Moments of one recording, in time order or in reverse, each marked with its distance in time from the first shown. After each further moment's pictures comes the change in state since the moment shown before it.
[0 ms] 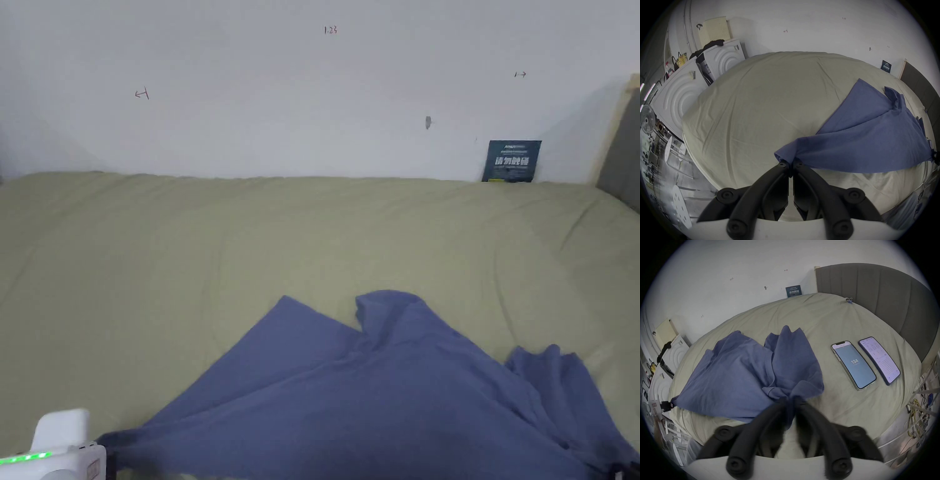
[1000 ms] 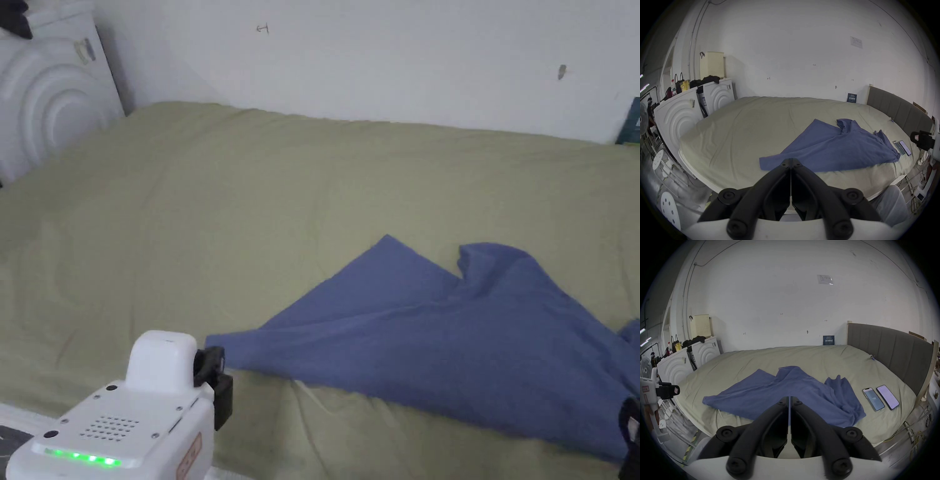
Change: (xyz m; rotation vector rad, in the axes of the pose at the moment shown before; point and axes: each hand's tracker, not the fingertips) left arm -0.004 -0.084 0.149 0.401 -0.147 -0.057; right arm -0.172 -0.072 0.140 0.411 0.166 0.245
